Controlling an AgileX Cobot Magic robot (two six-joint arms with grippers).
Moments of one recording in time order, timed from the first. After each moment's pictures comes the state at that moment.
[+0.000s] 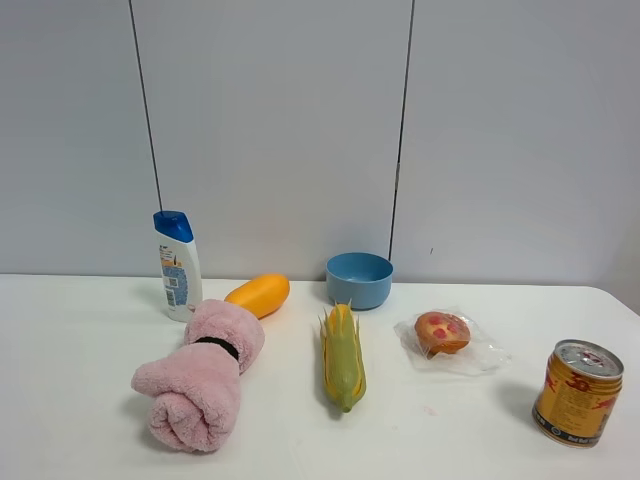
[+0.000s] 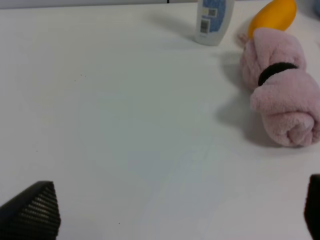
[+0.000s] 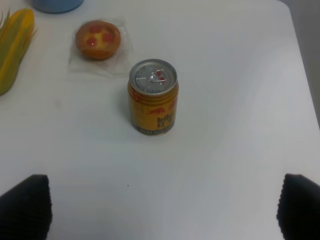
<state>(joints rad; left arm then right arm) 0.06 0.00 -0.51 -0.08 1.05 0.10 0.05 0.02 -0.50 0.02 1.07 -0.09</state>
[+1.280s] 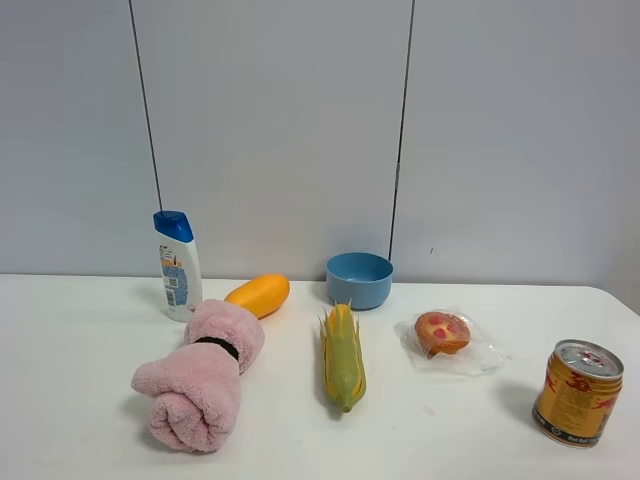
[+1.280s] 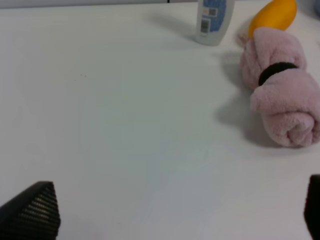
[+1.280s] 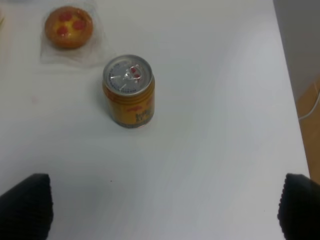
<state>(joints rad) 0.06 0.00 -0.51 -0.08 1.05 0.10 0.05 0.36 -0.67 -0.06 1.07 -0.01</state>
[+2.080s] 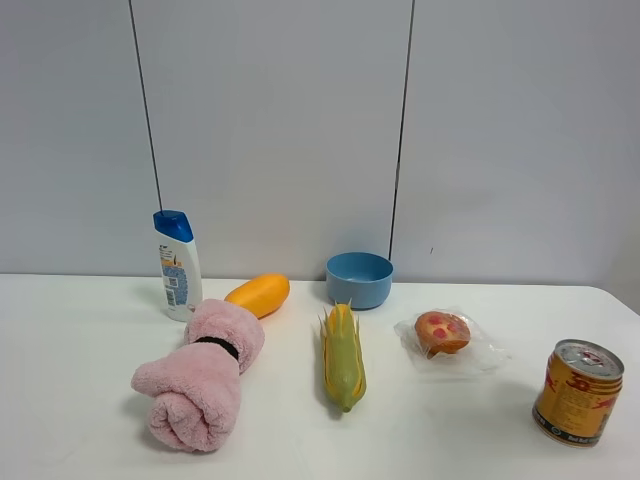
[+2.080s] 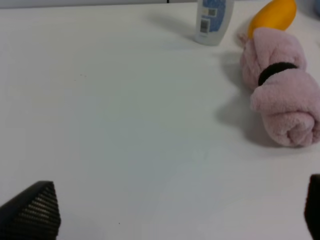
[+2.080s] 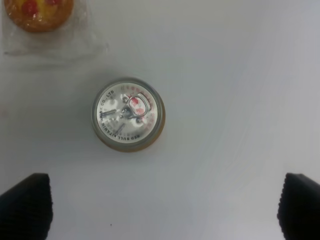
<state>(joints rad) 0.06 0.00 -0.51 -0.09 1.05 0.10 0.05 1.10 -0.83 -0.06 0.79 0.04</state>
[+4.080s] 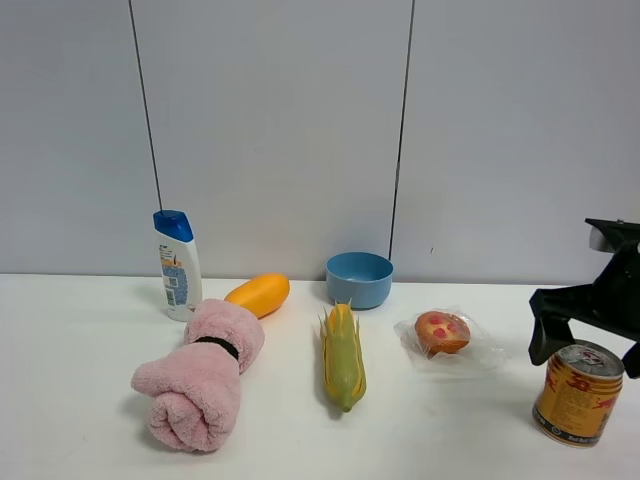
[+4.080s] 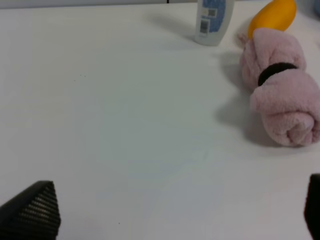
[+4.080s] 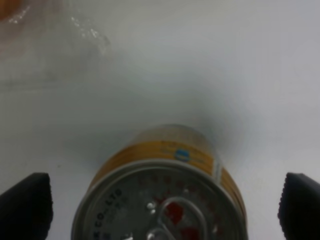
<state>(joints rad) 0.06 0.00 -0.51 -0.09 1.05 0.10 0.05 1.66 -0.83 0.07 0.42 0.07</state>
